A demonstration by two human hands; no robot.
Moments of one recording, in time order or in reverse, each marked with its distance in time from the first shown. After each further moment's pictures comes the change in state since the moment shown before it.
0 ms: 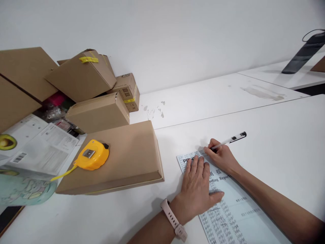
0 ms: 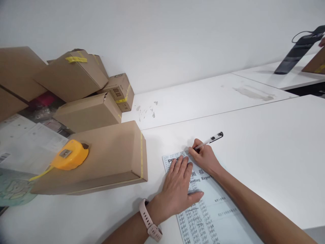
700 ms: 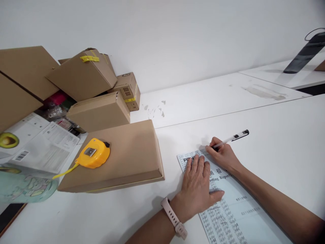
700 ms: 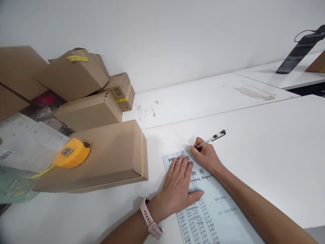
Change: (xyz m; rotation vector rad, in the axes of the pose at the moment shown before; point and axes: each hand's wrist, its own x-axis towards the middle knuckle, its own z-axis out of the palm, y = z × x) left_hand 0.000 0.000 -0.001 -0.006 0.013 0.003; right_hand 0.002 0.004 -0.002 -0.012 0.021 0.003
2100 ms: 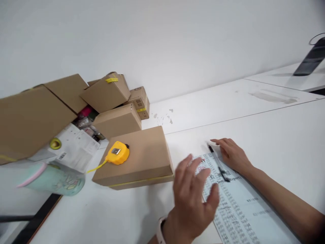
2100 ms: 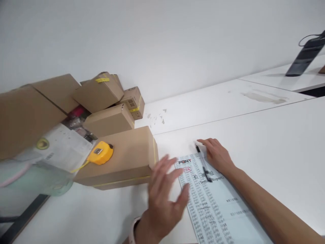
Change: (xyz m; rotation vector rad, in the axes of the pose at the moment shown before) left_hand -0.065 0.026 -0.063 0.098 0.872 0.091; right_hand 0.011 0.032 -0.008 -0.428 0.107 -0.537
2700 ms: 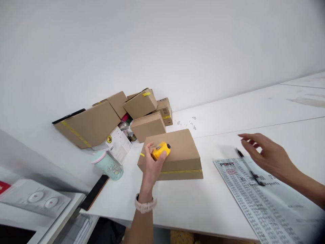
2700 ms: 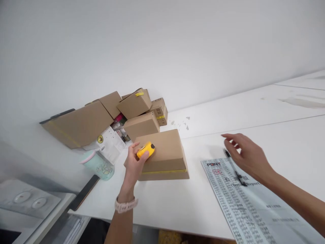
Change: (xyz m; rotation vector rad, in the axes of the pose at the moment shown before) left_hand 0.011 -0.095 -0.146 -0.263 0.209 -0.792; right_hand 0.026 -0.091 -0.050 0.301 0.188 0.199
